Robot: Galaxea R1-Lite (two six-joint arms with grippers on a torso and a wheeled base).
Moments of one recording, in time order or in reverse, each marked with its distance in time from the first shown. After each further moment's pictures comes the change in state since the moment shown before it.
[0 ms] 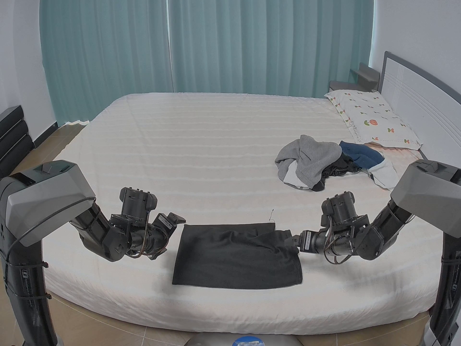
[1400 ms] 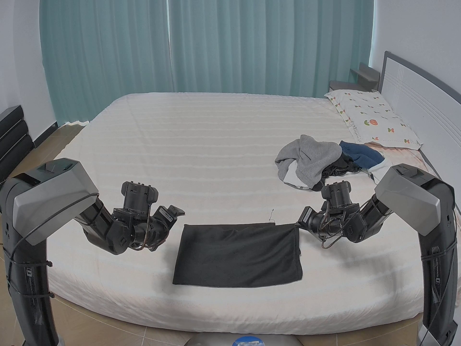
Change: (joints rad) left arm 0.014 0.036 -0.084 0.012 0.031 0.042; right arm -0.123 0.239 -0.340 -0.021 0.144 0.320
